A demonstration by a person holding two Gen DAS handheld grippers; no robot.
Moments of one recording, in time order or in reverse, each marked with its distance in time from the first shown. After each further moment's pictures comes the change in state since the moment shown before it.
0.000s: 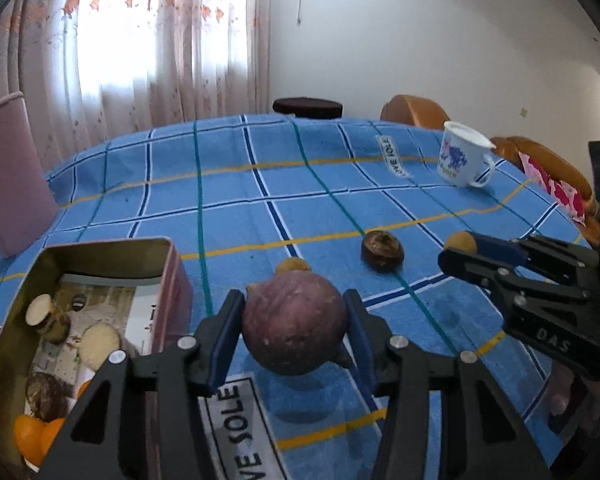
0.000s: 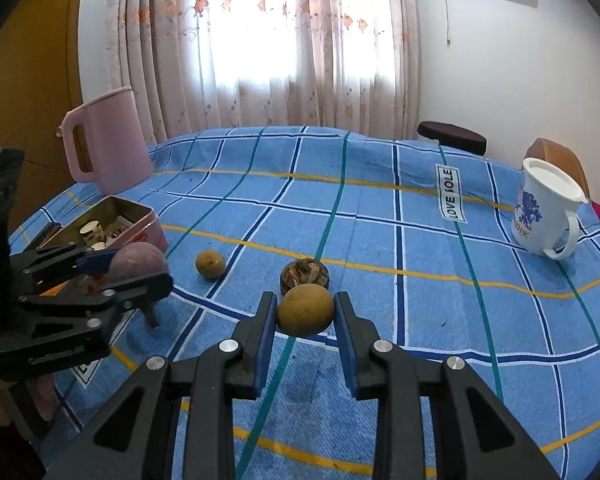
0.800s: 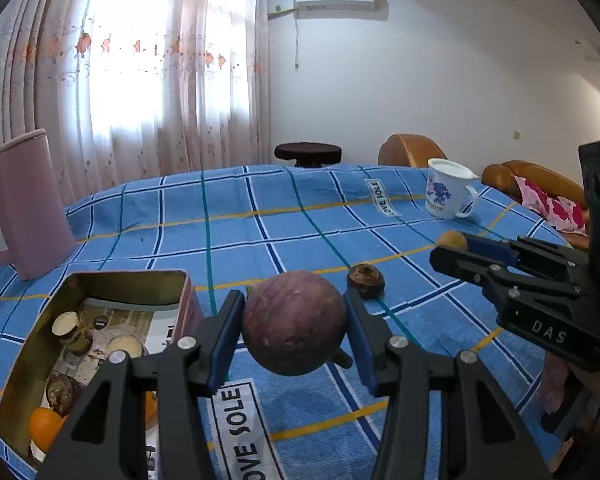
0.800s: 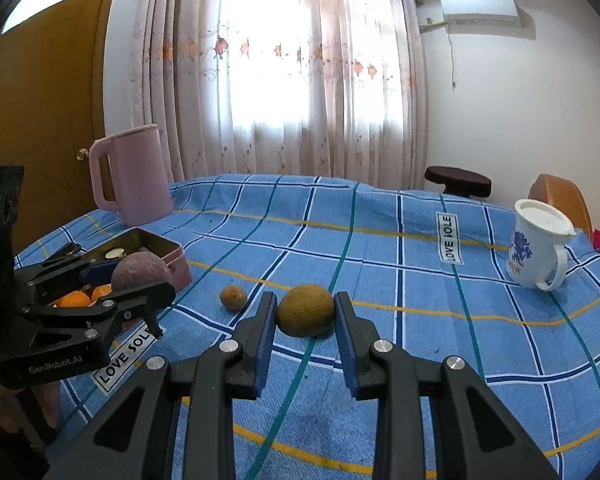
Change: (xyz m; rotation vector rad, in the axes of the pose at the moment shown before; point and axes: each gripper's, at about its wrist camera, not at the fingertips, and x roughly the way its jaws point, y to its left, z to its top) left arm -0.035 -0.011 -0.007 0.024 -0.179 0.023; right arm -0.033 0.006 -0.004 -0.031 -0.183 0.031
